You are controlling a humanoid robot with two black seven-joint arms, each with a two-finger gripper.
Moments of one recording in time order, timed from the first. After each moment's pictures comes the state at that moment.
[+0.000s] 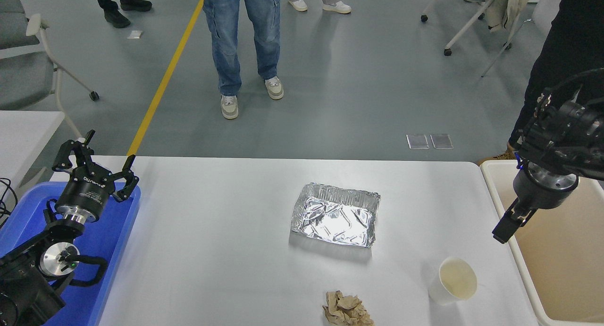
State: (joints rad) left arm -0.54 0.44 -0.74 -0.41 -0.02 -0.66 -0.59; right arm 1.69 -0.47 -1.10 1.07 -1.43 0.50 0.61
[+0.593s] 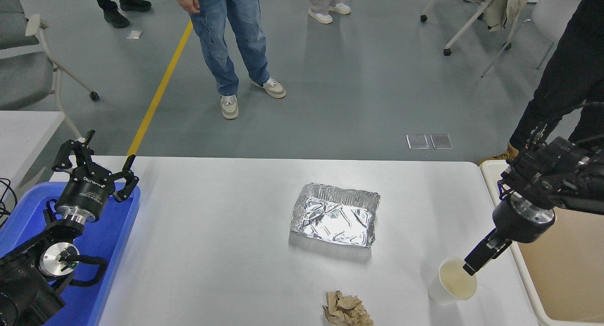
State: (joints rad) left arm -0.54 0.44 -0.74 -0.41 -0.02 -0.66 -0.59; right arm 1.56 -0.52 -0.99 1.11 -1.25 0.48 0.61
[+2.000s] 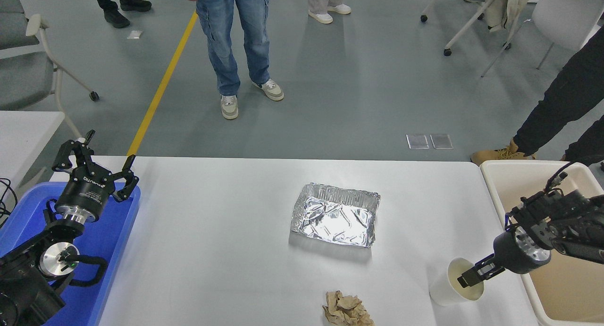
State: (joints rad) left arm -0.54 0.44 -0.74 -0.41 -0.02 -0.66 -0.59; right arm 1.25 -0.54 -0.89 0.91 -1.22 0.26 0.60
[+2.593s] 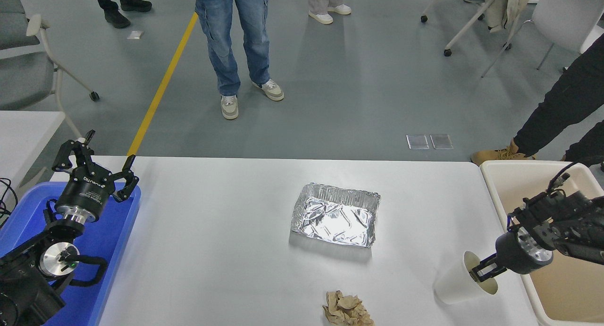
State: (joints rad) left arm -0.54 0.44 -0.74 -0.41 -0.02 -0.66 -0.59; right arm 1.25 -0.54 -0.90 0.90 -1.23 0.25 0.61
